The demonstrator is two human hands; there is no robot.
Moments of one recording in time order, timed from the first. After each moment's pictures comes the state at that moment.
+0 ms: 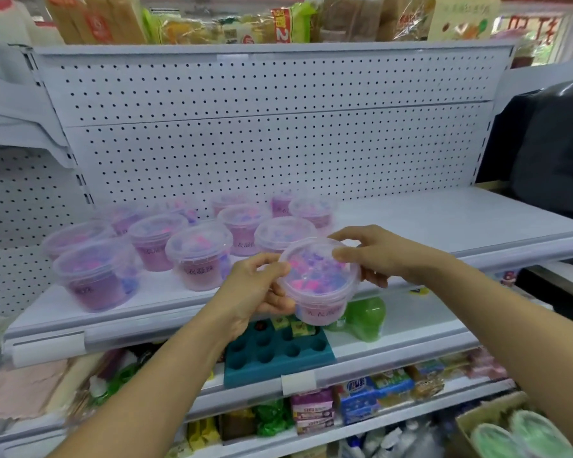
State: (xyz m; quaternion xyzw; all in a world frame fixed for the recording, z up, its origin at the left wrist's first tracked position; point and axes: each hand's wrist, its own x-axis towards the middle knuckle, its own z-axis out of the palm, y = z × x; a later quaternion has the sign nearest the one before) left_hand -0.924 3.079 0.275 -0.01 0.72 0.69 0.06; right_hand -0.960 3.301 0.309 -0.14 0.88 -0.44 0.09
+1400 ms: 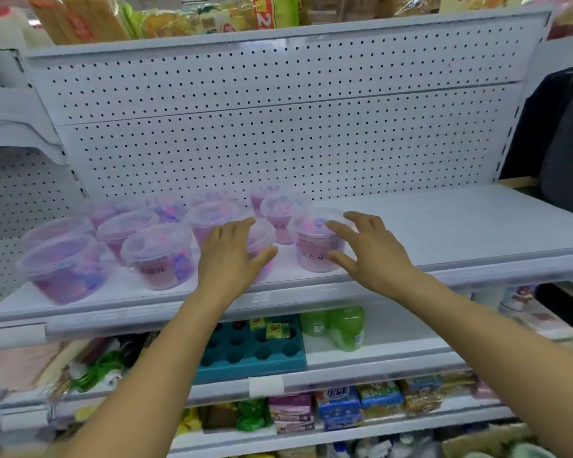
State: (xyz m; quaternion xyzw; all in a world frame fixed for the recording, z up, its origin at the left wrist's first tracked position) left_hand -1.000 3.141 0.263 -0.02 0.96 0.13 -0.24; right_hand -1.035 3.386 0.258 -0.22 0.94 -0.12 -0.21
